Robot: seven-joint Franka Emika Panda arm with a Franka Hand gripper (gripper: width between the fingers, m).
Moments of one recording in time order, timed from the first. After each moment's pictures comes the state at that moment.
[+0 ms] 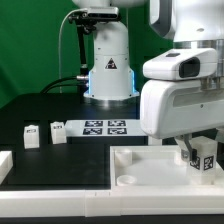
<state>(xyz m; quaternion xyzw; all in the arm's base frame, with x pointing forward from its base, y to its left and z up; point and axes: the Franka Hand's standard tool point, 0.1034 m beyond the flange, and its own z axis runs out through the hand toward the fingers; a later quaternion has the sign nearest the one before) 0.630 0.122 0.068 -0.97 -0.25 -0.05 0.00</state>
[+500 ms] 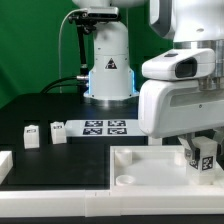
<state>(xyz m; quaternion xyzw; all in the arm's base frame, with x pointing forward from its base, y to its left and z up) 0.630 0.123 0.068 -0.99 -0.16 -0.06 0.01</state>
